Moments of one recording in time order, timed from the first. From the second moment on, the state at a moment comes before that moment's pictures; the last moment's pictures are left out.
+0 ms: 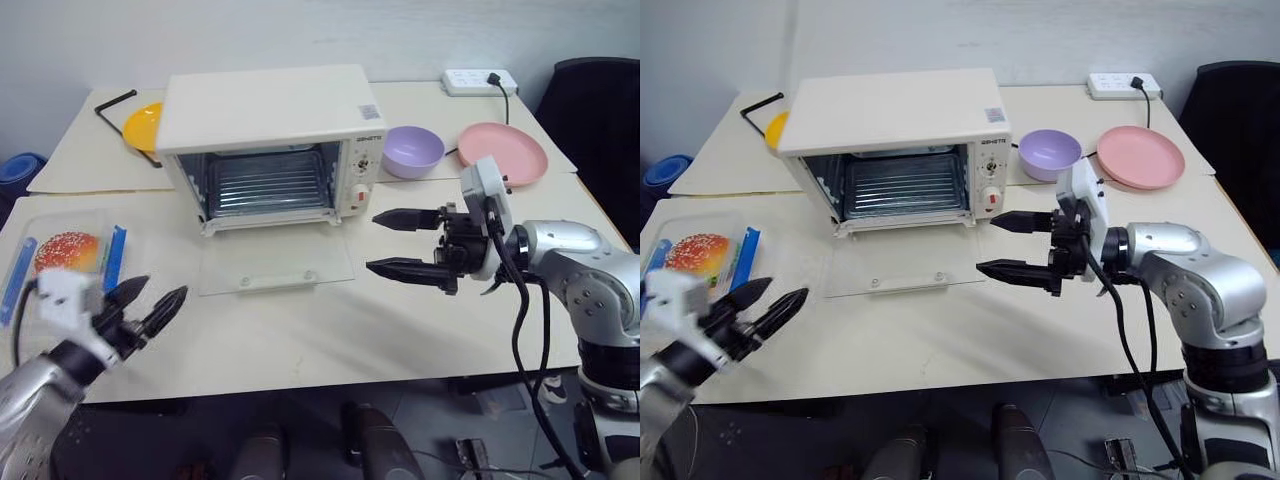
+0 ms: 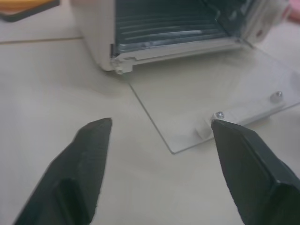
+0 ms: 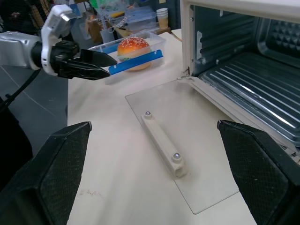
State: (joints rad) left arm 0.28 0.40 0.81 -0.80 -0.77 0.95 -0.38; right arm -0.62 -0.71 -0.05 -0.29 0.80 0.84 1.03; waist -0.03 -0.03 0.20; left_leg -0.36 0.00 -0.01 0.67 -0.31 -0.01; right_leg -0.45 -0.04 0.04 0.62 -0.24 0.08
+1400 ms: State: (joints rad) left arm 0.12 0.76 0.81 -0.10 -1.93 0.62 1.01; right arm -0.59 -0.62 0.01 -0.28 0.76 0.79 0.97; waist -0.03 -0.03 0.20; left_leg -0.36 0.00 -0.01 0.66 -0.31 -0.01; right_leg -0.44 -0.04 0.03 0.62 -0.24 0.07
